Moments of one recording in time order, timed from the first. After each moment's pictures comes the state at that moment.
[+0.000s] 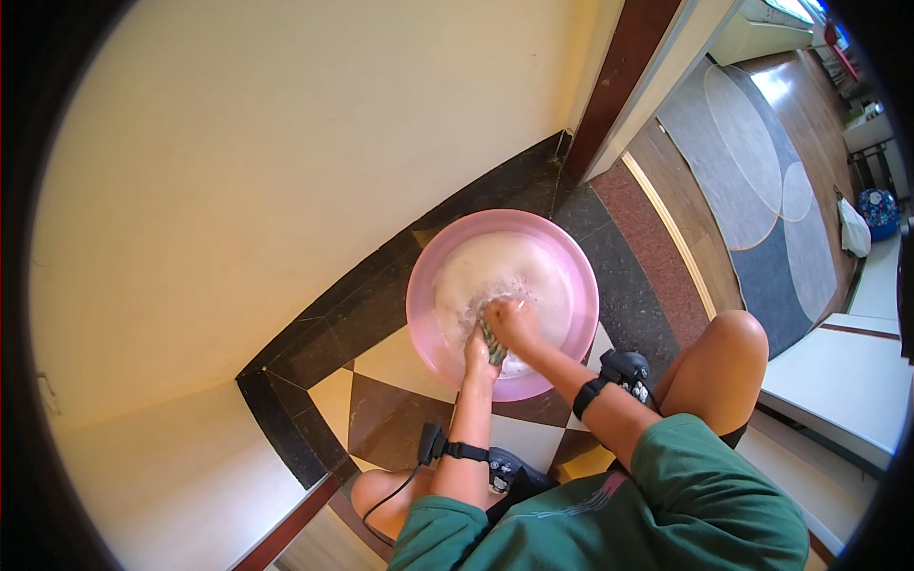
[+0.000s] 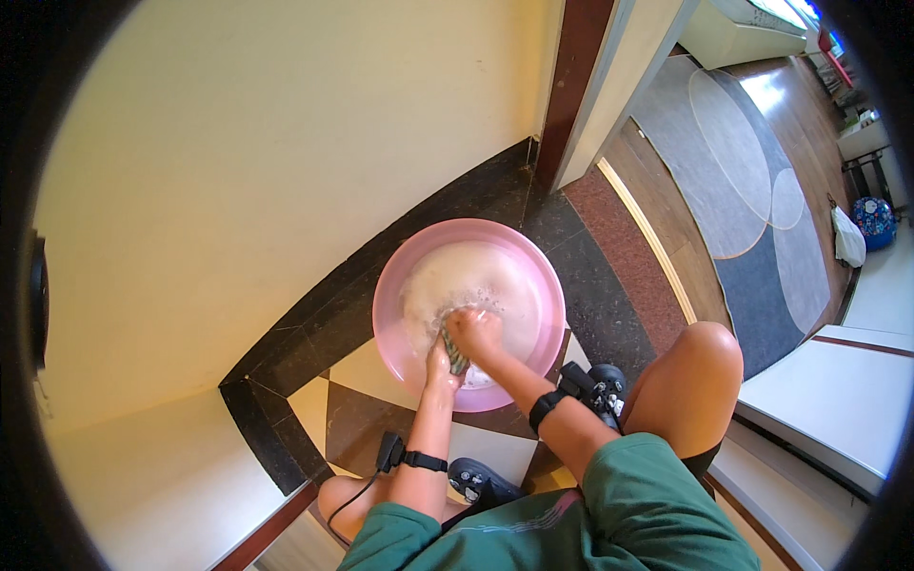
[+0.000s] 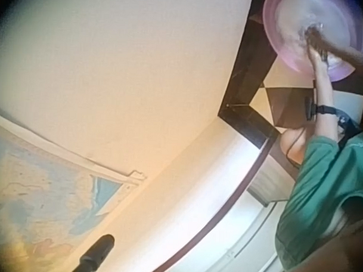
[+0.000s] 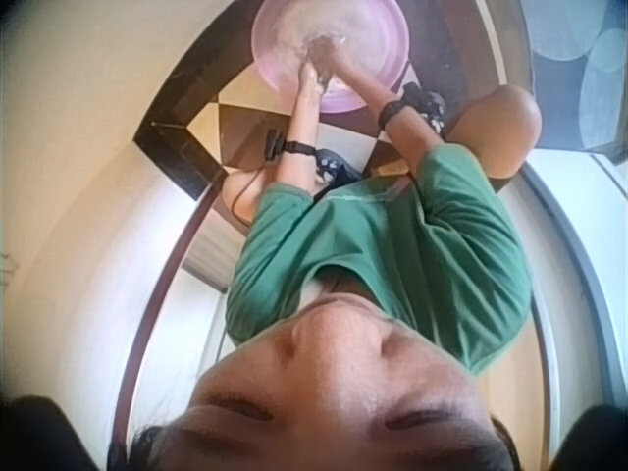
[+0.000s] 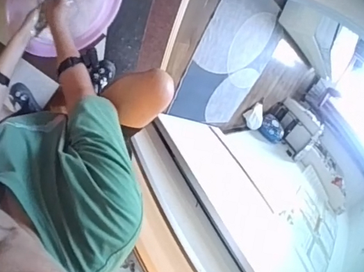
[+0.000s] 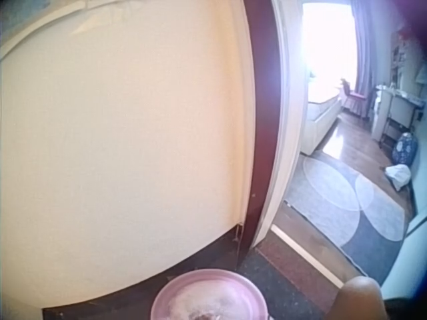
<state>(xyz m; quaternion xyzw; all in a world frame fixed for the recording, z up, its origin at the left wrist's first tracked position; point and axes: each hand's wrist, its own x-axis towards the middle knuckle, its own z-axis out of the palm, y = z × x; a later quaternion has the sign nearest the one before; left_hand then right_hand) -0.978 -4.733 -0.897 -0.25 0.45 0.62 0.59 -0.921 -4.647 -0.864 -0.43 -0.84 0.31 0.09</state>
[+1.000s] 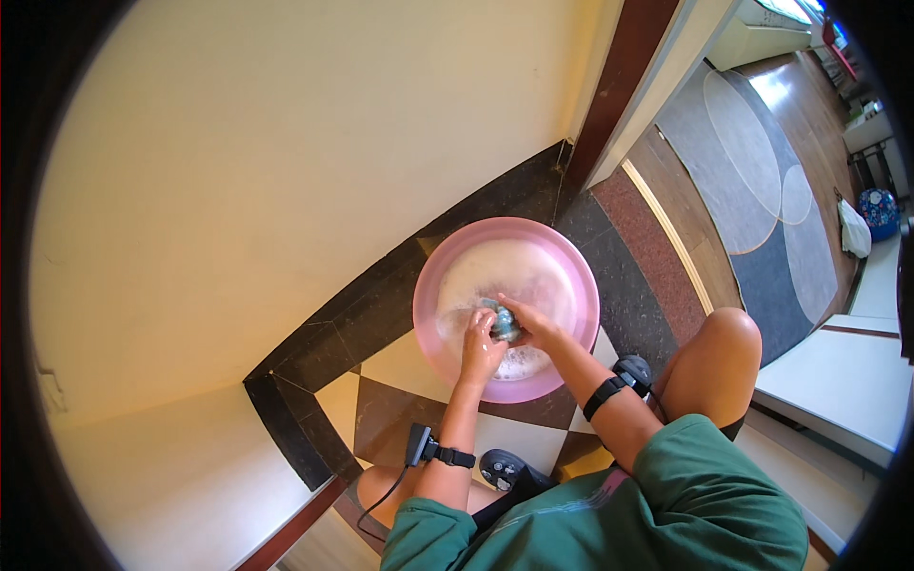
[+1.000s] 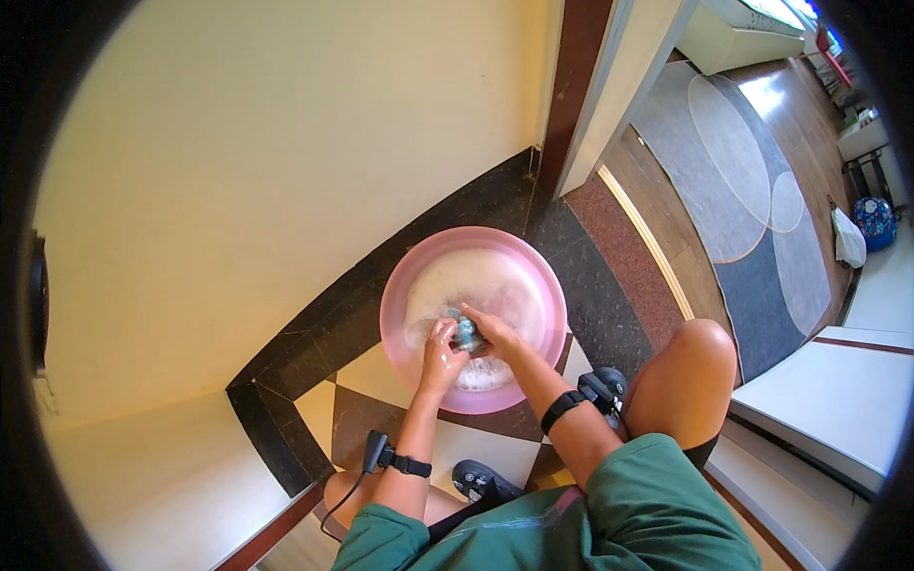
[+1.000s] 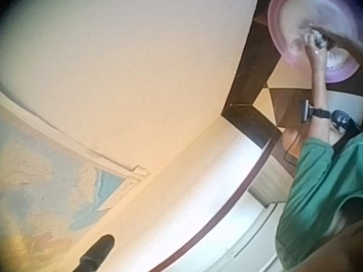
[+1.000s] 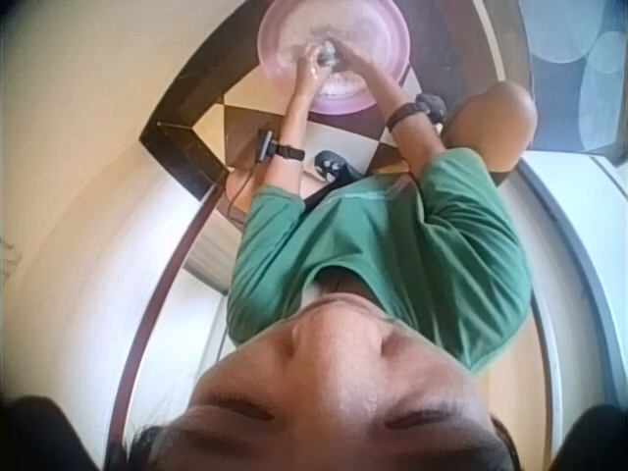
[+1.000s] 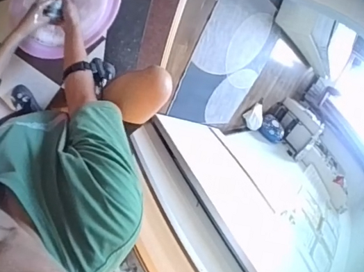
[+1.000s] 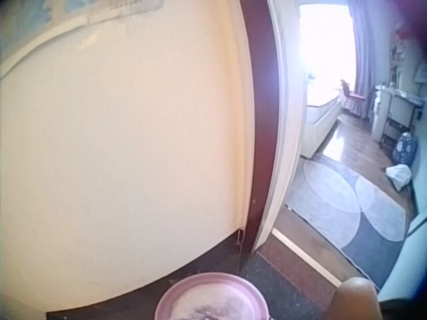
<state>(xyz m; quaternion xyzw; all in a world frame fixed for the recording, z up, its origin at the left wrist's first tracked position) -1.046 -4.769 -0.818 0.42 0.77 0.42 0.22 -0.965 -4.644 -0.815 -0.47 -0.22 0.85 -0.07</state>
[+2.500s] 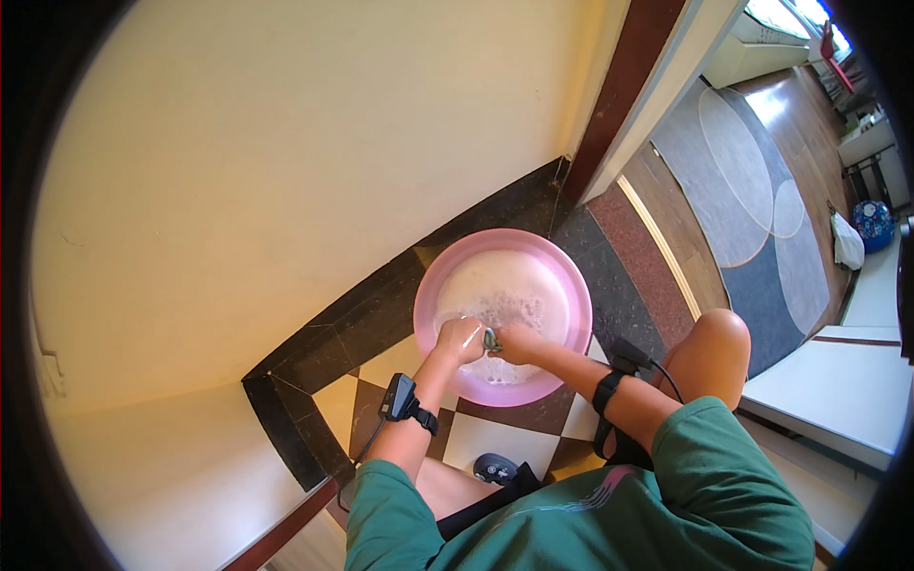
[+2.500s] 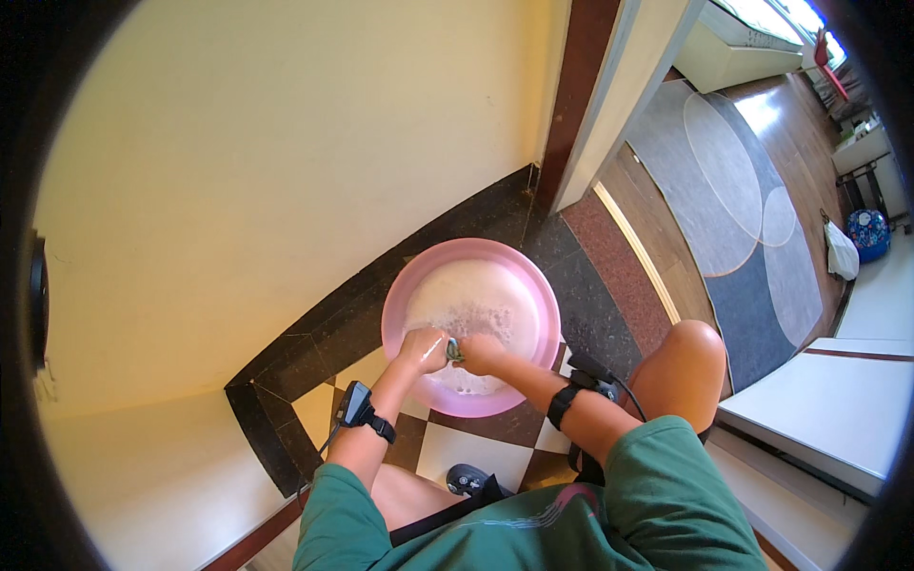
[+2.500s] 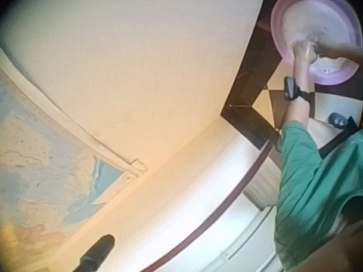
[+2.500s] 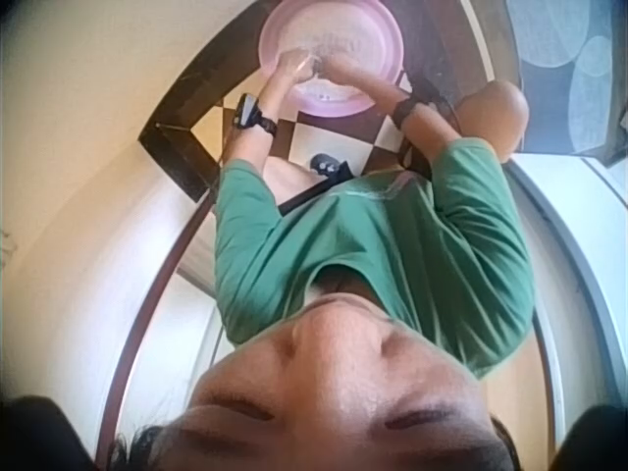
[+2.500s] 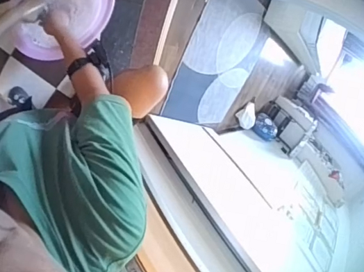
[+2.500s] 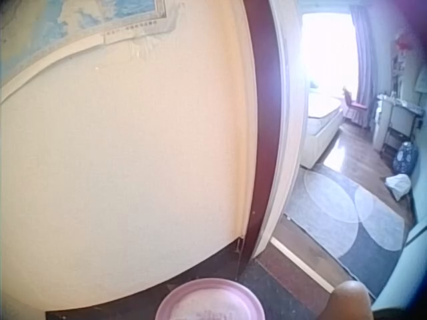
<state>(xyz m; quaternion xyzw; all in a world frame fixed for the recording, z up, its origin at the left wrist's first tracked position) -1.092 -4.737 -0.778 0.60 0.73 -0.10 0.32 -0.949 -4.654 -0.798 -0.21 -0.90 0.34 -0.19</state>
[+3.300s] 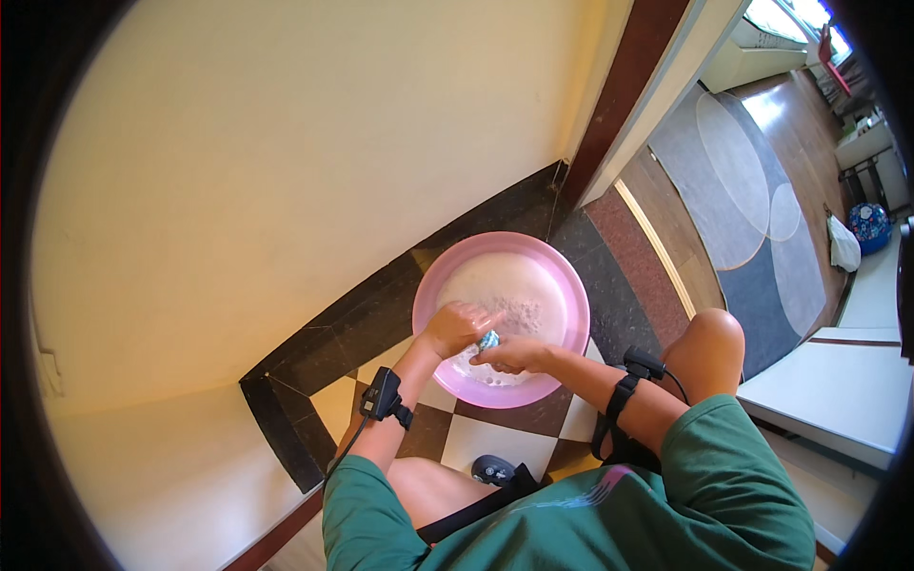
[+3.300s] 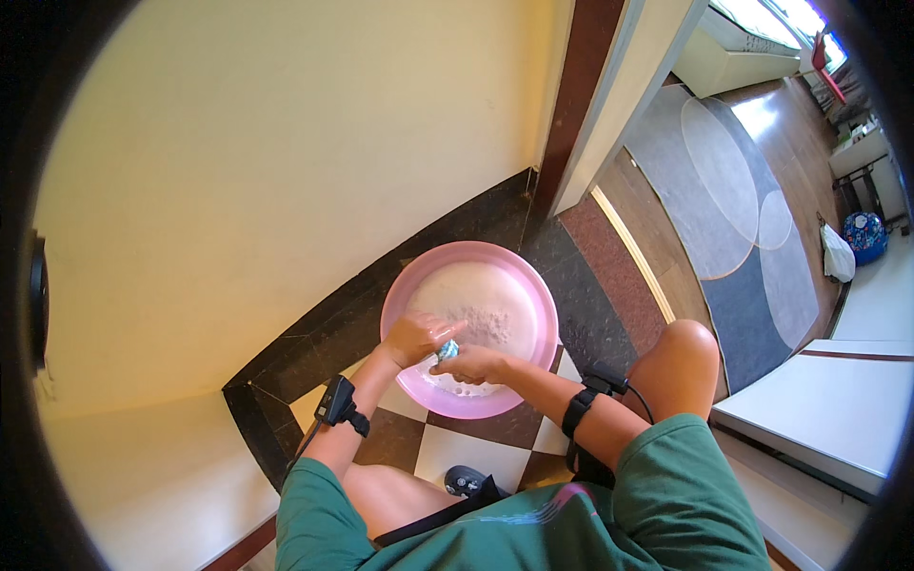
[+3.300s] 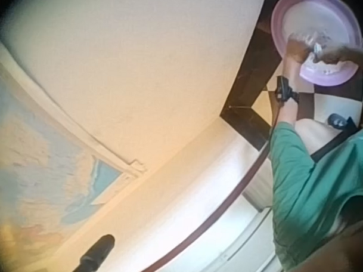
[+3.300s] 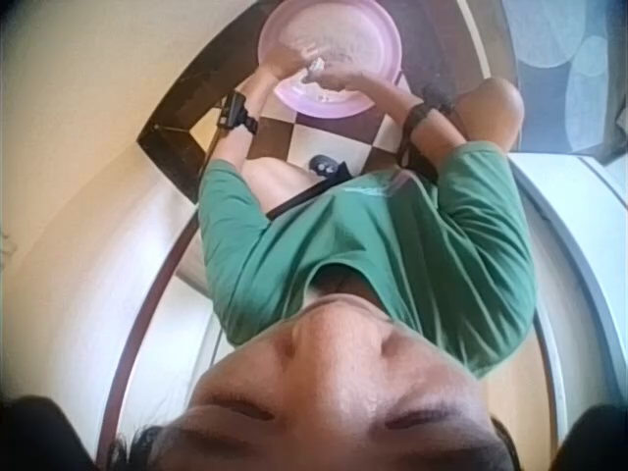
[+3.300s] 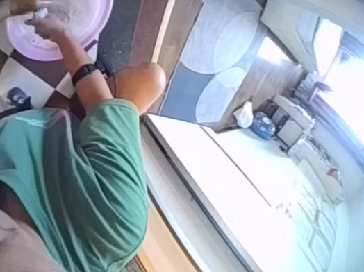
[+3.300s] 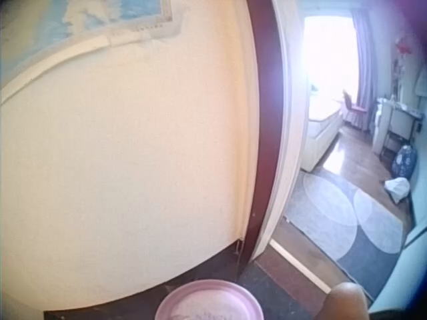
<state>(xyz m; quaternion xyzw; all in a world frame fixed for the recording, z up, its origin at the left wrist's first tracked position) -1.115 -4.724 -0.738 0.83 0.53 0.14 0.03 -0.944 -4.650 -0.757 -0.29 -0.46 0.80 -0.27</state>
